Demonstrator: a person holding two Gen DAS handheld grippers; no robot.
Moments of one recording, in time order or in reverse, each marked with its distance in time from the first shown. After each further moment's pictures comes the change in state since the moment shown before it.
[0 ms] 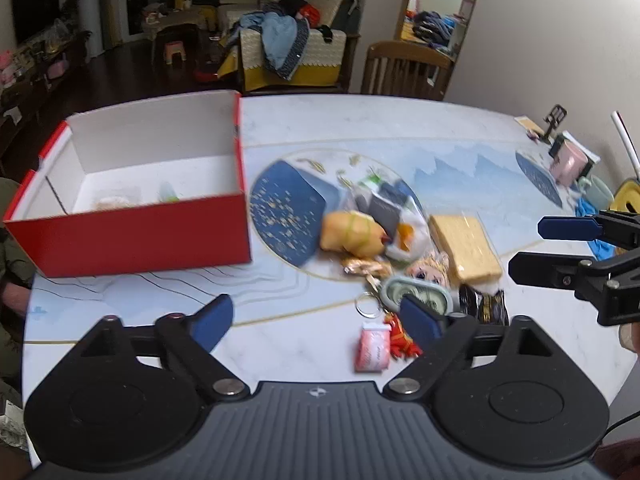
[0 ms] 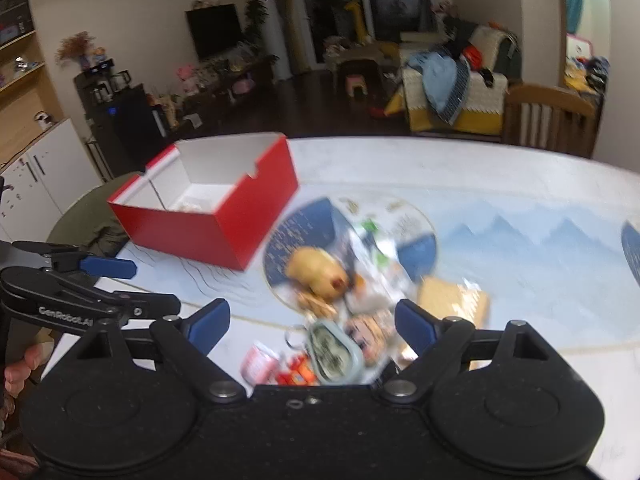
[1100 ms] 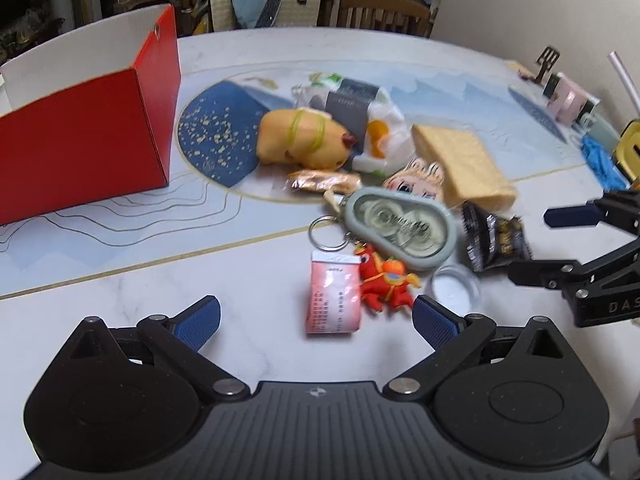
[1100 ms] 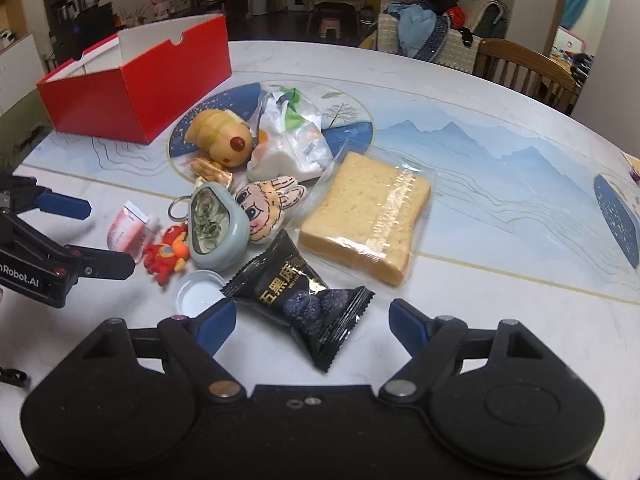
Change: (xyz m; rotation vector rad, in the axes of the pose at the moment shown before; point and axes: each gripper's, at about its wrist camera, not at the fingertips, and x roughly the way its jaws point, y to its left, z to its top) left arm 0.095 -0.035 -0.055 0.054 0.088 -0.027; right arm 0.057 -0.055 -0.075 -0.138 0.173 -0.149
